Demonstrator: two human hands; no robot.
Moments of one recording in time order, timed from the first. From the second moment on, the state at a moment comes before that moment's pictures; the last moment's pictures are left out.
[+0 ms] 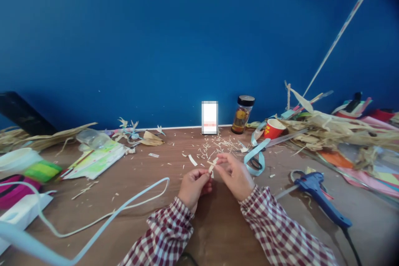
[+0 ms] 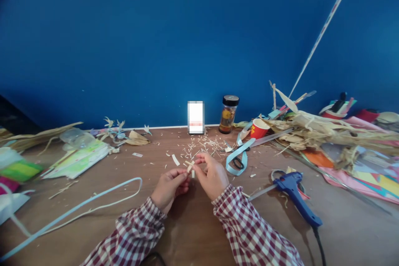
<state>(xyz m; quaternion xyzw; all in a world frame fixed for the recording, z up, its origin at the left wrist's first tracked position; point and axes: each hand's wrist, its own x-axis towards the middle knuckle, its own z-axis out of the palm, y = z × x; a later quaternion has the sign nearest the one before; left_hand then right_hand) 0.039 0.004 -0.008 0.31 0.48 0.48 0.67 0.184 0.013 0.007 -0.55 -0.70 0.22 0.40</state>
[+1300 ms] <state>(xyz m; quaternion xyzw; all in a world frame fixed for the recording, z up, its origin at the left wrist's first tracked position) 0.039 0.005 -0.010 0.43 0.50 0.44 0.61 0.175 0.009 0.008 -0.54 -0.76 0.16 0.32</state>
